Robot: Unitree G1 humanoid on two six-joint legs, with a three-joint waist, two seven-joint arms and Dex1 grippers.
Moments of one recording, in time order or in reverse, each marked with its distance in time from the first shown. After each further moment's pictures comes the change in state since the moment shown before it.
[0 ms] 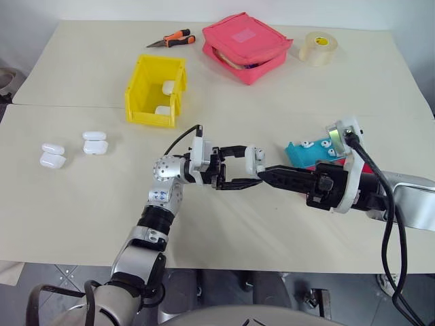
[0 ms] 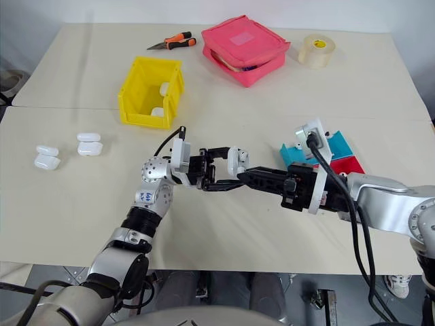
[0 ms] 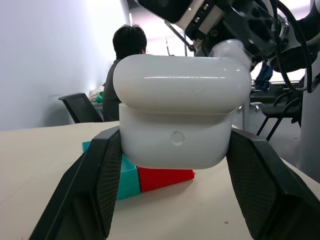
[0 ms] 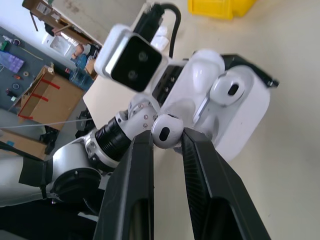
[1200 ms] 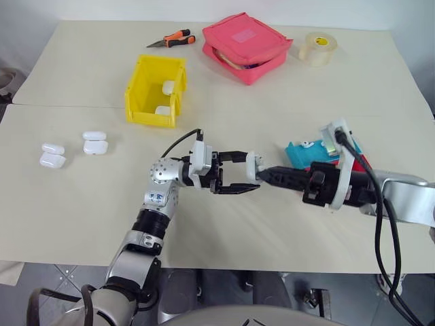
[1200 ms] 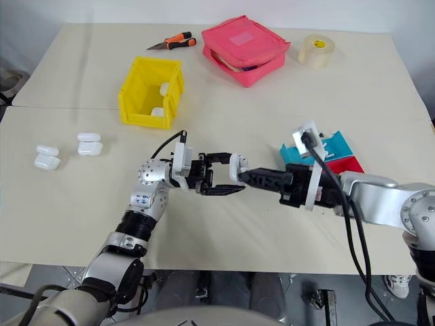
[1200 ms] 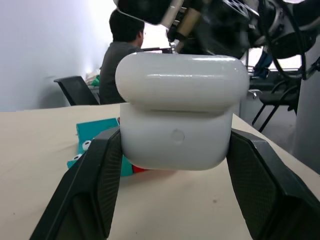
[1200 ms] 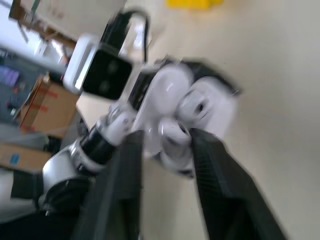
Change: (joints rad) left arm 0.042 0.033 -0.016 -0.079 0.021 0.046 0.020; right arm -0.044 0.009 0.050 0.128 0.004 0.037 -0.056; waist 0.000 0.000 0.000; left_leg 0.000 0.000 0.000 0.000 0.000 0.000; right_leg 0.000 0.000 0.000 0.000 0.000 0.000
